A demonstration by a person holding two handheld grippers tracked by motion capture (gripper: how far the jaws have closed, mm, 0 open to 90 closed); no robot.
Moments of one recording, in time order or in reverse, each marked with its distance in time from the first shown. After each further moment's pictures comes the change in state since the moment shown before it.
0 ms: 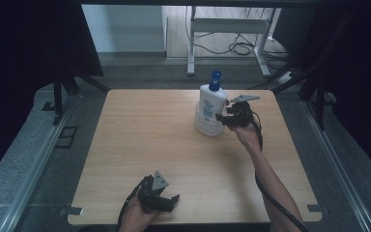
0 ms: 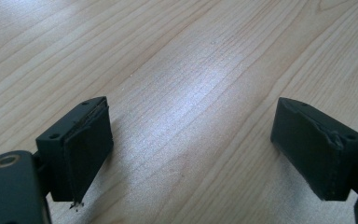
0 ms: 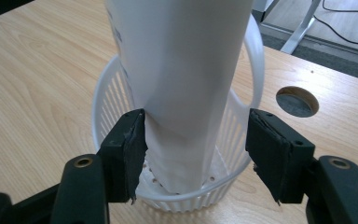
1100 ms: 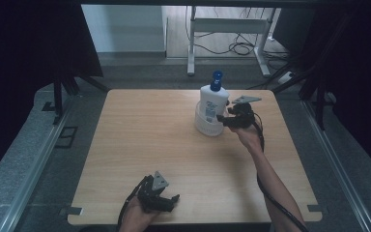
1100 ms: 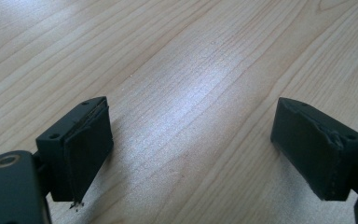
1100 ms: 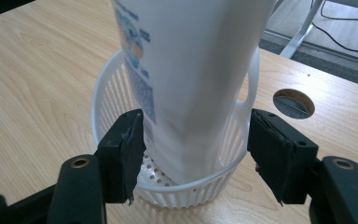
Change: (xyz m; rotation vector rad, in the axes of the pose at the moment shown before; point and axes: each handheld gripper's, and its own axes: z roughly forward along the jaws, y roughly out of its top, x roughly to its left) left arm 0.000 0.000 0.000 0.002 0.001 0.002; right arm -0.001 -0.004 -0.004 -0.017 0.001 -0.021
